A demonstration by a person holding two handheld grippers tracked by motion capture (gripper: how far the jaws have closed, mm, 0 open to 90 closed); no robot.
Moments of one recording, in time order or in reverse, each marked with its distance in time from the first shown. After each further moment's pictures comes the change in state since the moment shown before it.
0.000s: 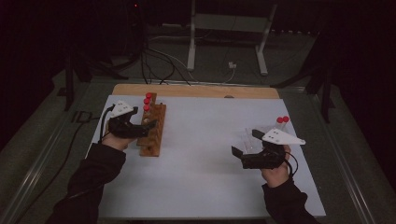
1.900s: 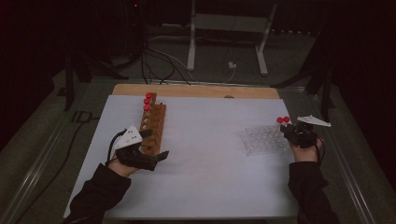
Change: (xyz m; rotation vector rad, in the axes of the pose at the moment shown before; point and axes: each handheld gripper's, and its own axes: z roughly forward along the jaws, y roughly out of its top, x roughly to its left) left arm -0.058 -0.030 -0.017 -0.015 -0.210 0.090; right arm -0.166 -0.052 0.000 0.191 -0.467 0.202
